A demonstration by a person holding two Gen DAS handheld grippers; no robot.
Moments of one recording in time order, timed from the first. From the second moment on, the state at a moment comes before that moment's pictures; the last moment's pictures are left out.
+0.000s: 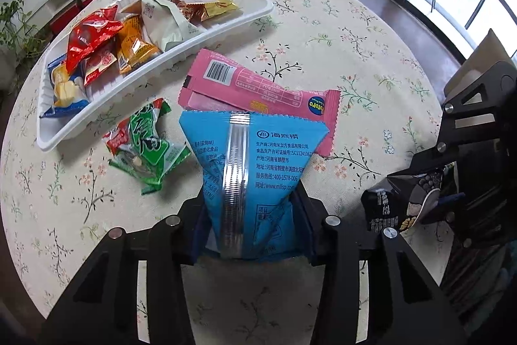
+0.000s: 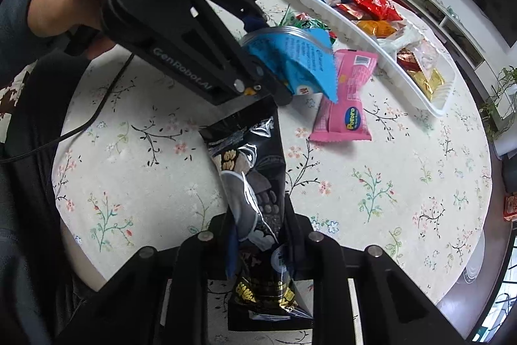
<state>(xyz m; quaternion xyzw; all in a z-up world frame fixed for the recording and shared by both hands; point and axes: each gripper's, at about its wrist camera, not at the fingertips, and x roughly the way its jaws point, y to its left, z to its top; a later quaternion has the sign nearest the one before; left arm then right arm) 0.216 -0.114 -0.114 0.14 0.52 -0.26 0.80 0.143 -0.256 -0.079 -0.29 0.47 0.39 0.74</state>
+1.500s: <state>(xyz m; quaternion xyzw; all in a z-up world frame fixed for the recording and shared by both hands) 0.346 0.035 0.028 -0.07 0.45 -0.22 0.86 0.339 -0.286 0.038 0.06 0.45 0.23 0.86</state>
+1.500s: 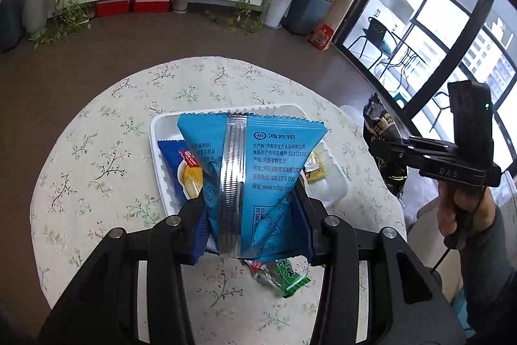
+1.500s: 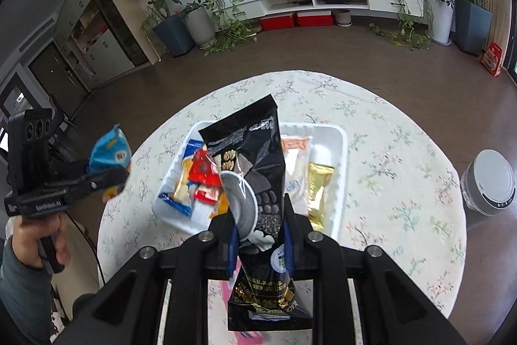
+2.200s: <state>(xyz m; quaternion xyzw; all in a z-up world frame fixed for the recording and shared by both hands) 0.397 0.010 -0.065 -0.04 0.51 -0.20 0.84 0.405 -0.235 -0.013 0.05 0.51 0.14 0.85</state>
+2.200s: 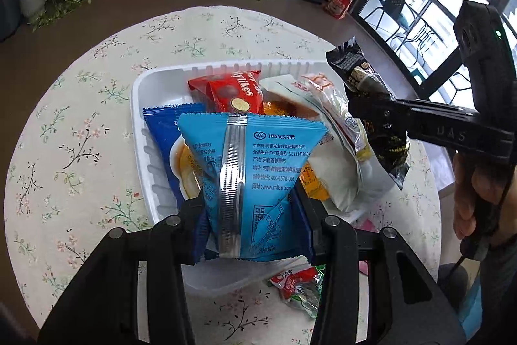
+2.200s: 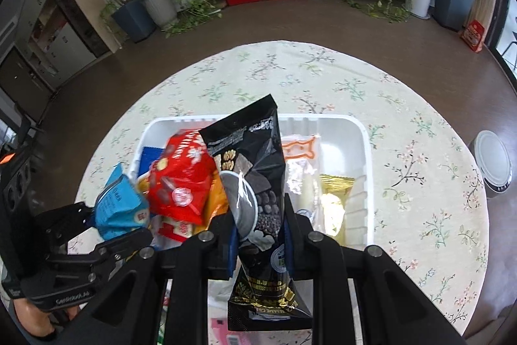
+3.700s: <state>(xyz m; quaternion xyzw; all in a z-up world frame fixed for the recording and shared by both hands) 0.386 -0.012 -0.073 -0.02 0.48 -0.17 0.86 0.418 -0.244 -0.045 0.05 0.52 0.11 0.85</state>
